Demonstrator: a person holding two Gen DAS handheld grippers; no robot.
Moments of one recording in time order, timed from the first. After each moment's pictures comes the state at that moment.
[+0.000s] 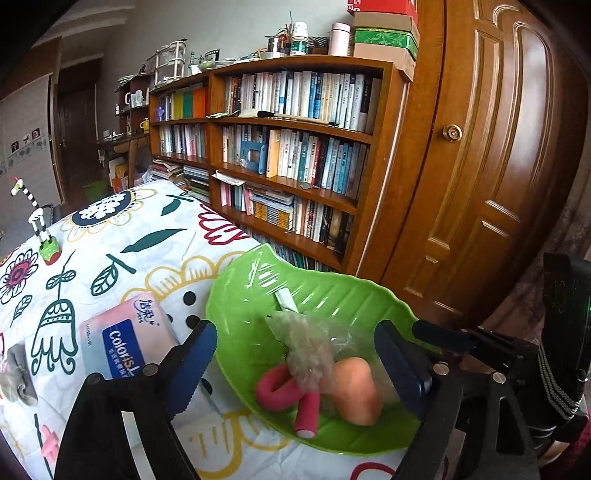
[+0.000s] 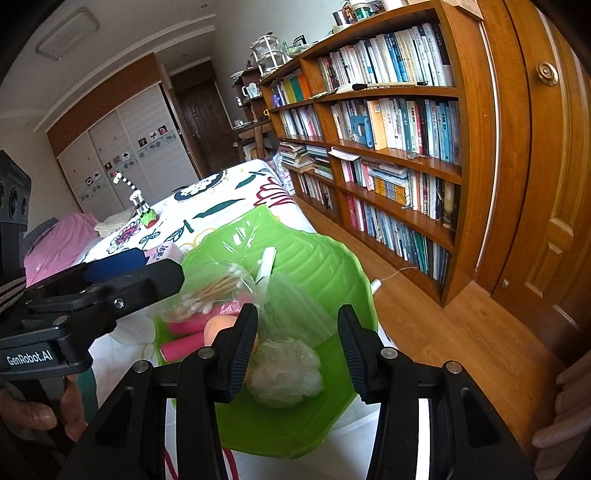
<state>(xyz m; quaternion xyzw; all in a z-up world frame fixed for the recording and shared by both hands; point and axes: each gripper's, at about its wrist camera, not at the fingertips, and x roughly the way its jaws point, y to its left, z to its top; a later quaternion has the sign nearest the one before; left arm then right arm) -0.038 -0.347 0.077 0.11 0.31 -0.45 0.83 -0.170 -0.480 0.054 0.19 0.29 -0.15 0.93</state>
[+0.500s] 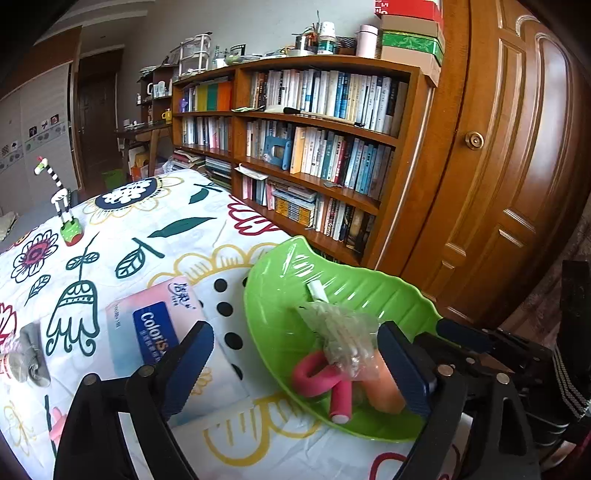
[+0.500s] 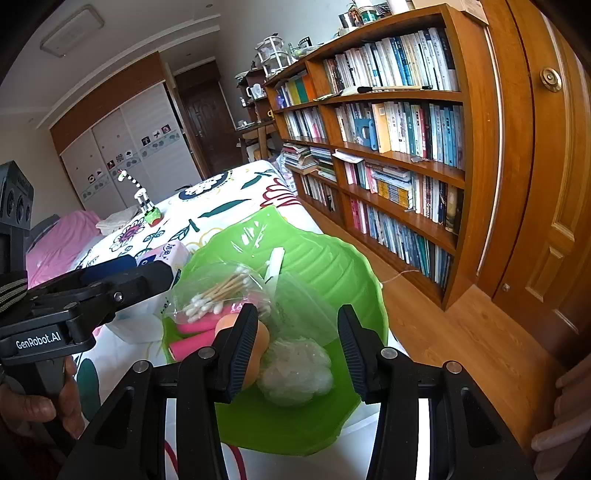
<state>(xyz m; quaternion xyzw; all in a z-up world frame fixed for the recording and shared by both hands) -0.027 -0.327 0.076 0.10 0.33 -0.41 0.84 -0.169 -0.478 0.057 0.19 0.29 -0.14 0.93</state>
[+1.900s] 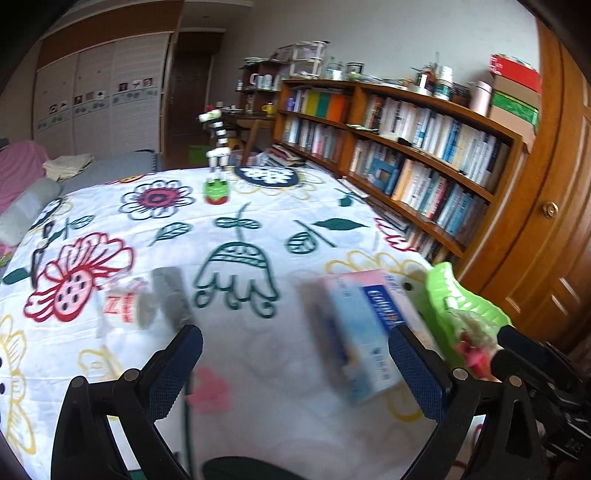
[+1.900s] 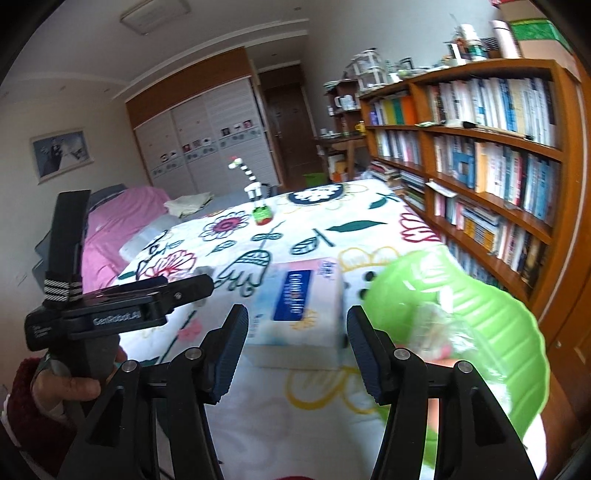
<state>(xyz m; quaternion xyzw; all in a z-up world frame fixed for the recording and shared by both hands) 0.029 -0.172 0.076 0.01 0.35 -0.27 0.90 -0.119 -0.356 0.097 0.13 0.25 -0.01 0.96</state>
